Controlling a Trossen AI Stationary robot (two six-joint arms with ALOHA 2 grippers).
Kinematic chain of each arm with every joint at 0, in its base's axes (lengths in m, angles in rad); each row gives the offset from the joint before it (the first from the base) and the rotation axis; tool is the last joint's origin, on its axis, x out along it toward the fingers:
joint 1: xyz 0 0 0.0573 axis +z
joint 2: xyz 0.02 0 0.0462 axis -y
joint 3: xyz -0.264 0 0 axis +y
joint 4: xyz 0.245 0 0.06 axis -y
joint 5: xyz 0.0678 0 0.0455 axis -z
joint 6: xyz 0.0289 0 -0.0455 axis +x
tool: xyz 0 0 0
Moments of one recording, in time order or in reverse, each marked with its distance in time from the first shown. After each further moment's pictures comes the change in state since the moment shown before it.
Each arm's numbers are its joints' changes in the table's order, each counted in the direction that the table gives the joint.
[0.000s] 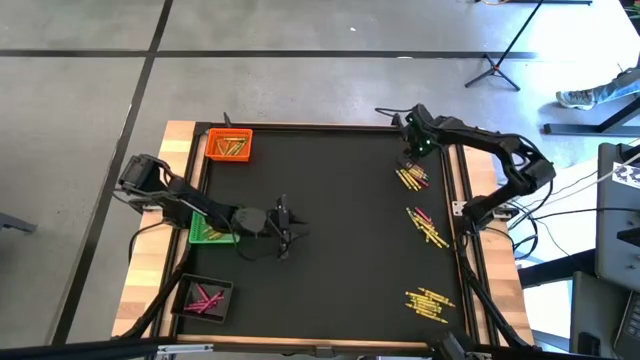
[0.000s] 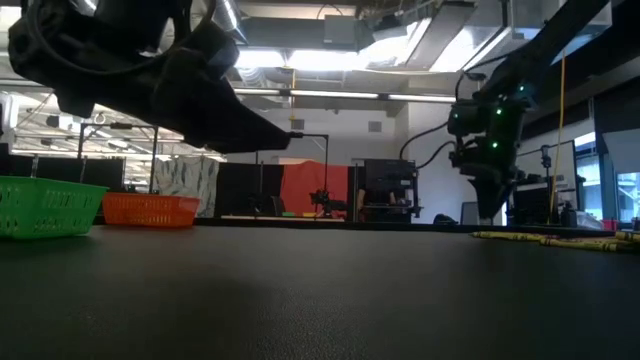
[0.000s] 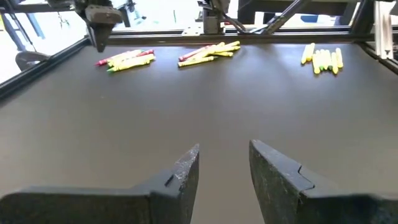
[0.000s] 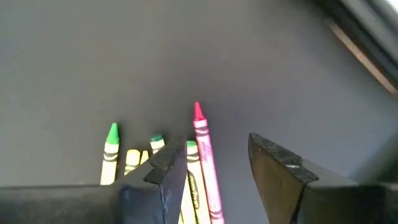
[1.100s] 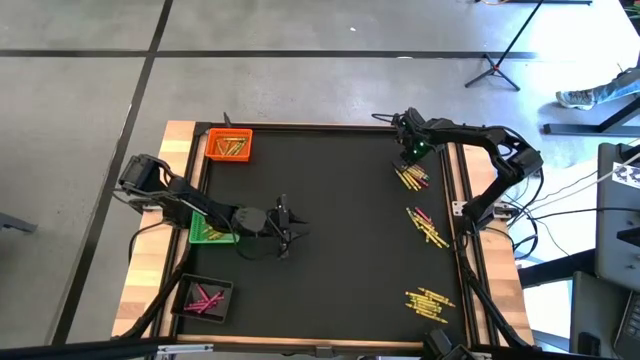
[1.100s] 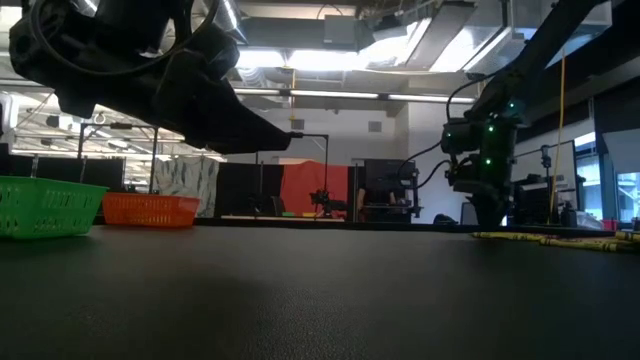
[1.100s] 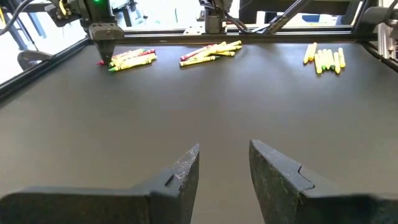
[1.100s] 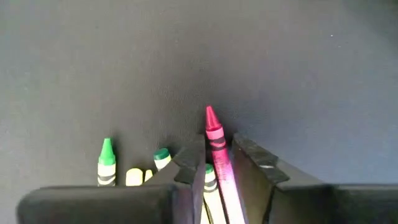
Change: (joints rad) left arm 0.003 0.000 0.000 -0.002 -0.001 0.000; right arm 0.002 -0.142 -0.005 0.039 -0.020 0.080
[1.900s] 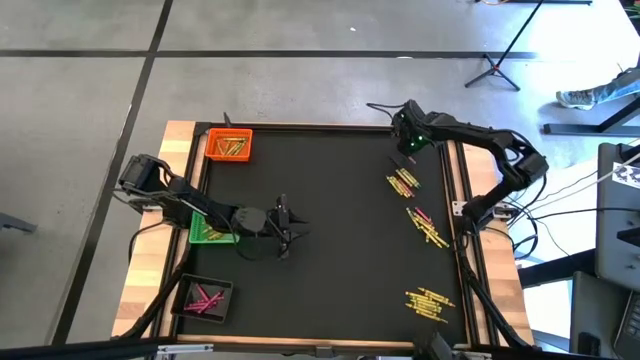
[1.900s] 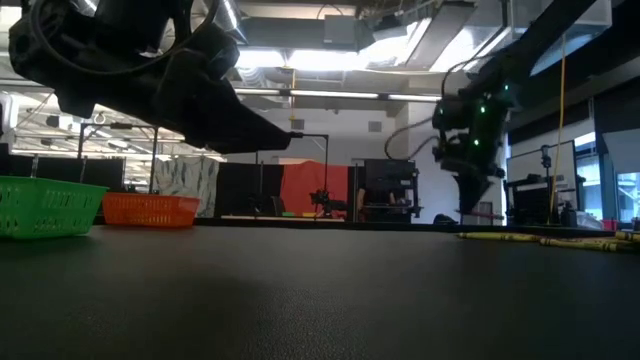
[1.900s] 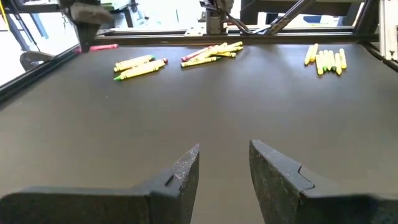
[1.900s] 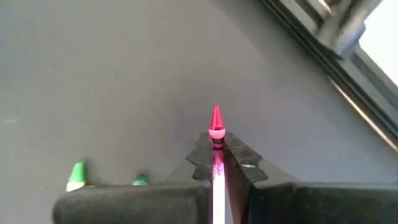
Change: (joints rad) left arm -0.002 0.000 0.000 0.003 -0.007 0.000; right arm 0.065 0.087 -0.082 -0.004 0.017 -0.049
